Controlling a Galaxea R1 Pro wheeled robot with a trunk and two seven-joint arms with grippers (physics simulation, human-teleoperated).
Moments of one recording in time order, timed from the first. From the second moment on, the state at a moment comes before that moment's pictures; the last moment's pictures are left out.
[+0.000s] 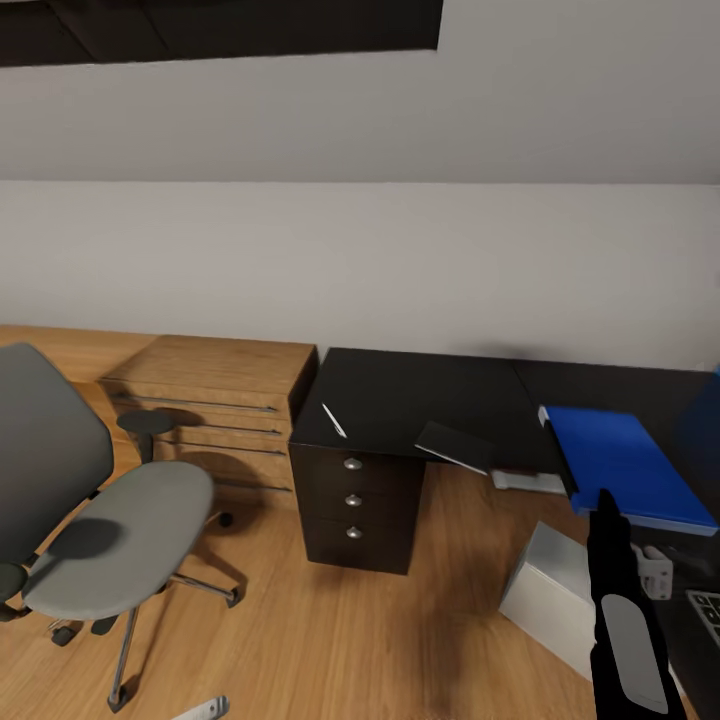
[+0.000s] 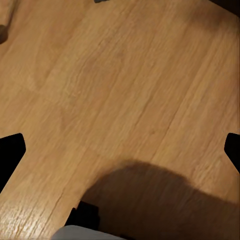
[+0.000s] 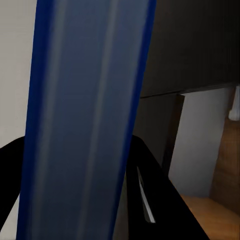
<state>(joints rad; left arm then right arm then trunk) -0.13 0.06 -0.17 -0.62 0.51 -0.01 0.19 -0.32 0.12 -0.54 -1.33 -1.10 -0.08 0.01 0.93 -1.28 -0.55</state>
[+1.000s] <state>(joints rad) -0.13 0.06 -0.17 -0.62 0.51 -0.01 0.19 -0.32 0.12 -0.50 -1.33 -1.11 -0.08 0.07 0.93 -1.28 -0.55</state>
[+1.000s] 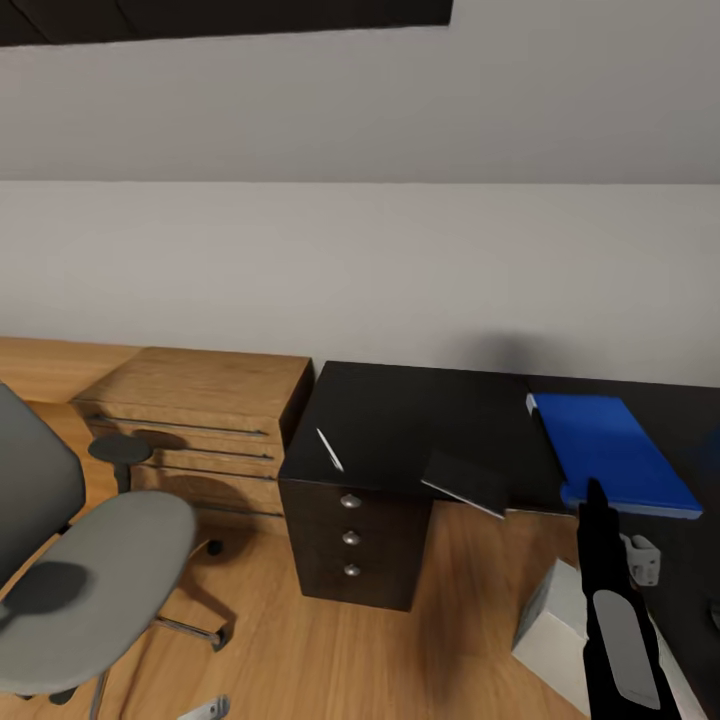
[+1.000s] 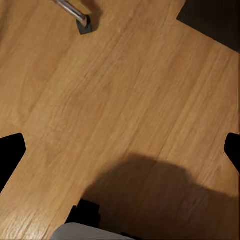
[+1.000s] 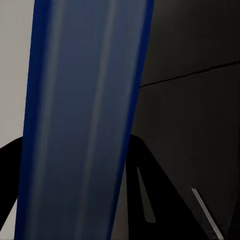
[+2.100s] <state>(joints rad) -0.13 0.06 -0.17 -0.62 0.51 -0.01 0.19 -0.33 0.11 -0.50 -1.20 -1.10 -0.08 0.06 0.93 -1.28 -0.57</state>
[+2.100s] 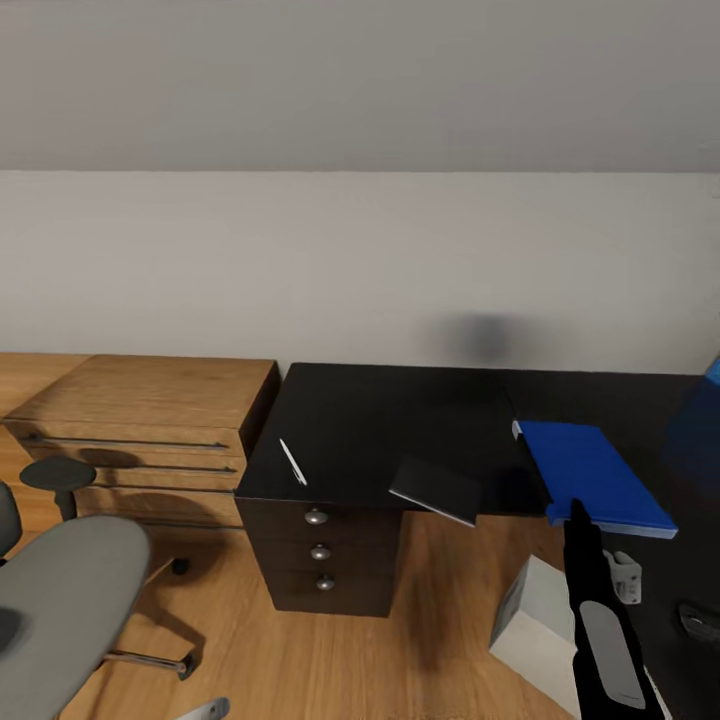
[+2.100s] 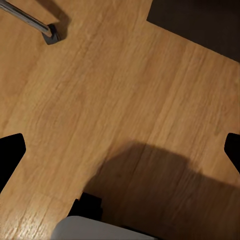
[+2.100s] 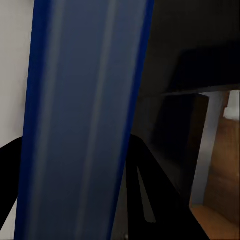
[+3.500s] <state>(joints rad) -0.13 0.05 -0.17 -0.62 0.51 -0.04 0.19 -0.35 0.04 -0.50 -1.04 -1.10 -0.40 0.07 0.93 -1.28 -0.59</state>
